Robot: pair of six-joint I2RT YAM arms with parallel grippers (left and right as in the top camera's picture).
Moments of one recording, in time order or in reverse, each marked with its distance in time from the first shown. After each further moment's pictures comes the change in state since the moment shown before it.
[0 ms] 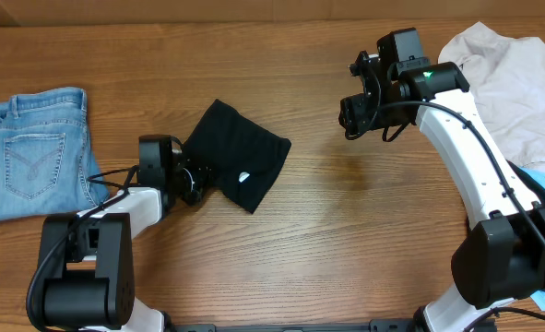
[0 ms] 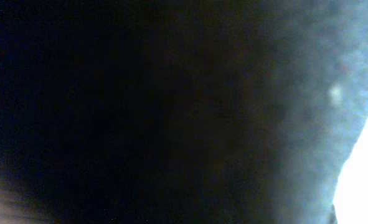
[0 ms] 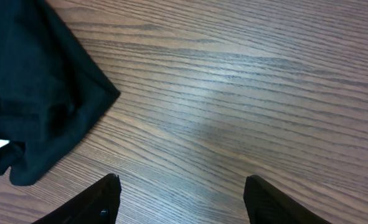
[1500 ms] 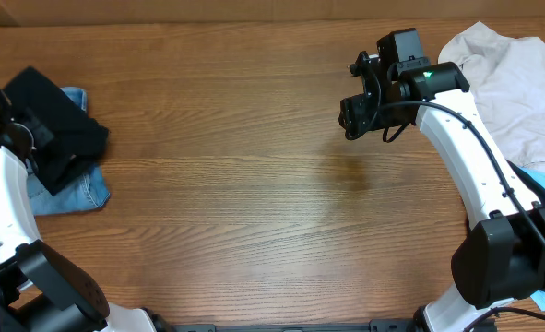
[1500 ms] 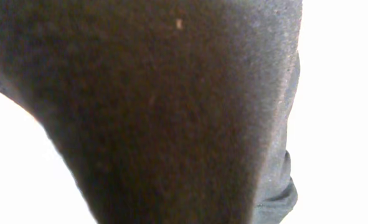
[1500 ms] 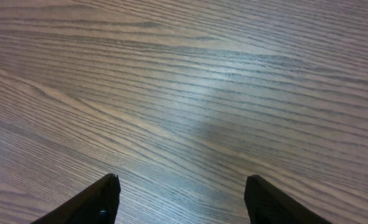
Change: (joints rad) left arm 0.580 -0.049 0.707 -0.681 -0.494 0.958; right arm 0.000 0.000 0.000 -0.006 0.000 0.000
